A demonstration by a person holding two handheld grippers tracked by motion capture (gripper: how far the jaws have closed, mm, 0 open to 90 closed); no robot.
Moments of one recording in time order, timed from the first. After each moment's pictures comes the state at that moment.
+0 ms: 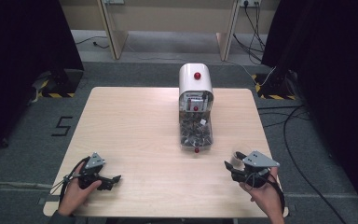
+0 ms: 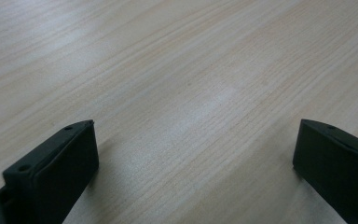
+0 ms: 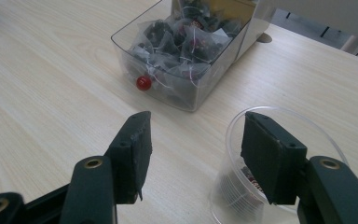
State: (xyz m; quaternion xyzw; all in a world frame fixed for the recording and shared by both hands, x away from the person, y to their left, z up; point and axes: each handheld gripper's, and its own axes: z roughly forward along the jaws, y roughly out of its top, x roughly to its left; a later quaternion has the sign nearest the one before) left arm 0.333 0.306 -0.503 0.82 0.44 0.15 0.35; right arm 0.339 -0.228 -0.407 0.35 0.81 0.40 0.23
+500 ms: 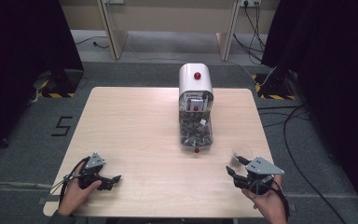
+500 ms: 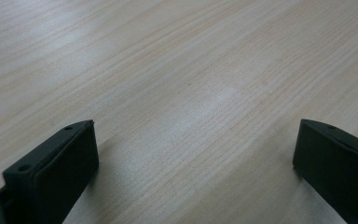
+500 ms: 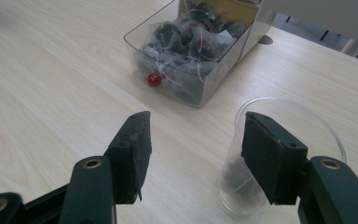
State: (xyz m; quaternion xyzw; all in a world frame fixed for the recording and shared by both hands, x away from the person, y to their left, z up) left arm 0.333 0.306 -0.503 0.82 0.44 0.15 0.35; right arm 0.319 -0.232 -0.404 0.35 0.81 0.41 0.24
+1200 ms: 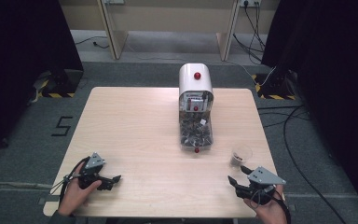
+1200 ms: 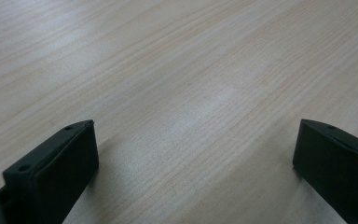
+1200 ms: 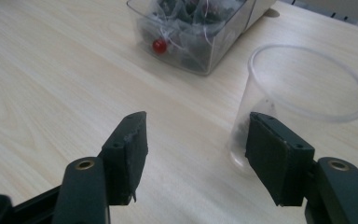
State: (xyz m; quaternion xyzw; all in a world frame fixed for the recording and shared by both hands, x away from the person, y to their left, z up) left arm 0.333 0.306 -0.503 0.82 0.44 0.15 0.35; right arm 0.301 -0.243 -0.429 0.36 0.81 0.40 0.22
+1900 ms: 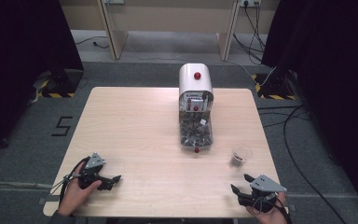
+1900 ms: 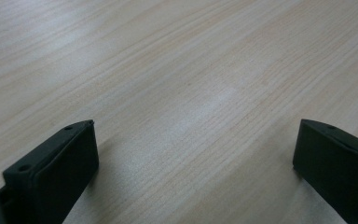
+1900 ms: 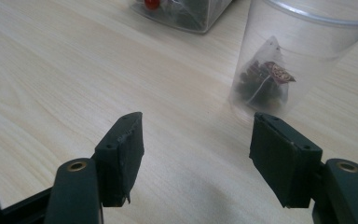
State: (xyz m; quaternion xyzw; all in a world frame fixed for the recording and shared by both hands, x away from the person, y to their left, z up) left arm 0.333 0.306 -0.503 0.82 0.44 0.15 0.35; right arm 0.289 -0.257 -0.456 0.39 0.81 0.38 0.21
